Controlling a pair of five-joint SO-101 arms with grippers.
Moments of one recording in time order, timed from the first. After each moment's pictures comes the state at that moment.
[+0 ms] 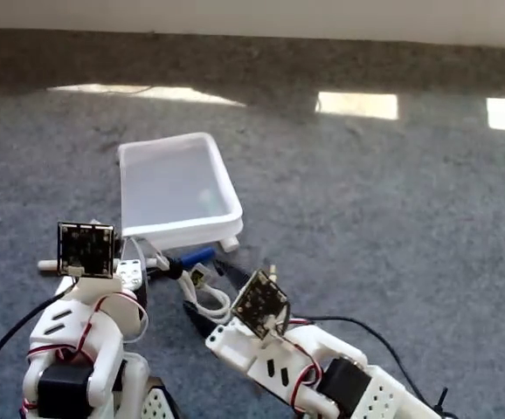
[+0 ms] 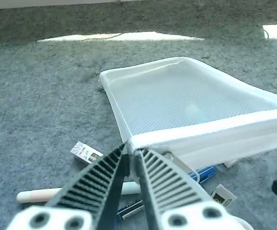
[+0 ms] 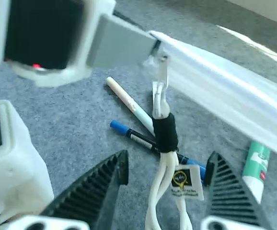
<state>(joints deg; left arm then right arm) -1.8 -103.9 71.1 72.7 4.4 -59.2 -100.7 91.5 35.0 0.8</state>
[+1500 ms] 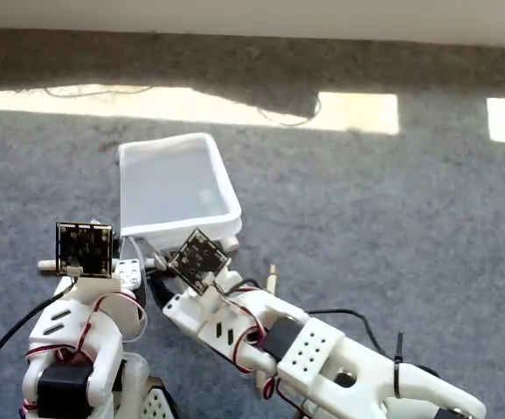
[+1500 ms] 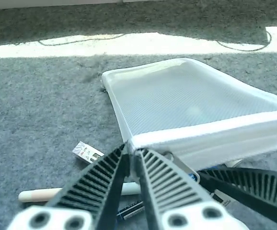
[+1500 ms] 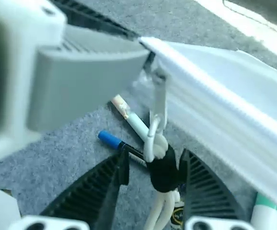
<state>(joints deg) -2.3 -103.9 71.1 72.5 4.4 -58.5 -43.1 74.0 2.8 0.4</state>
